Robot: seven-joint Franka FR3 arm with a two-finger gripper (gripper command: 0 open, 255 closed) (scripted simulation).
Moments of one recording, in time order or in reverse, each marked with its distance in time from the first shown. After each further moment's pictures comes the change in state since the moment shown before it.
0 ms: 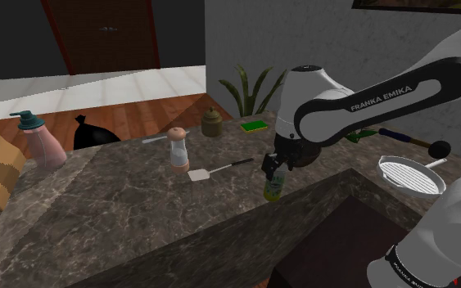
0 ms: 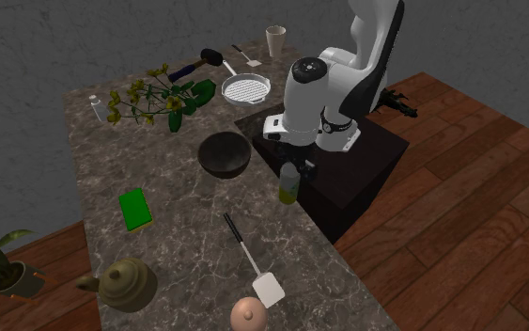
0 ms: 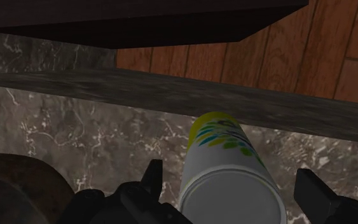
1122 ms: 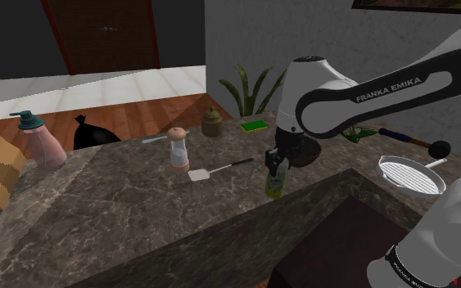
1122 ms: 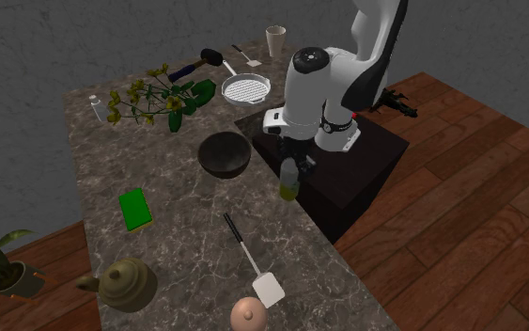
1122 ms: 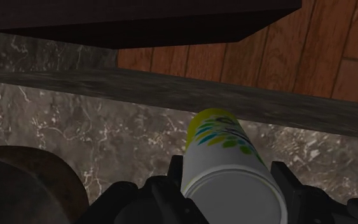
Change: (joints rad) arm 0.002 -0.031 -0.006 0.030 0.002 -0.061 -0.003
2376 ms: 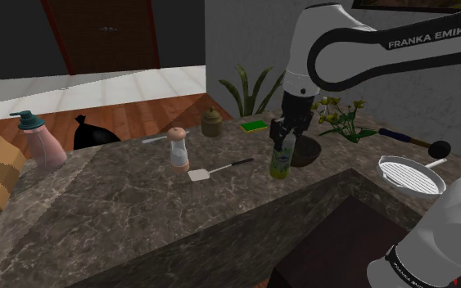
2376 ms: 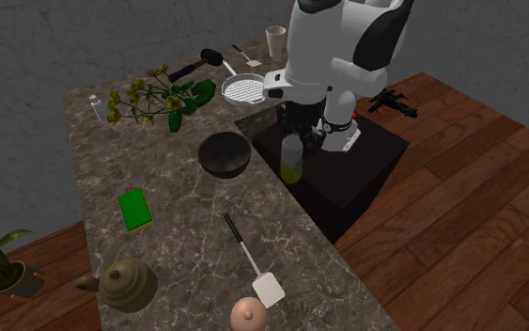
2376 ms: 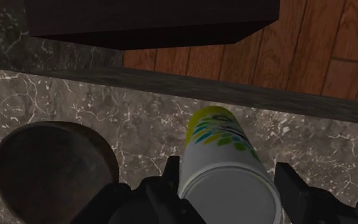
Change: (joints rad) arm -0.002 -0.095 -0.029 0.183 -0.004 -0.278 -0.010
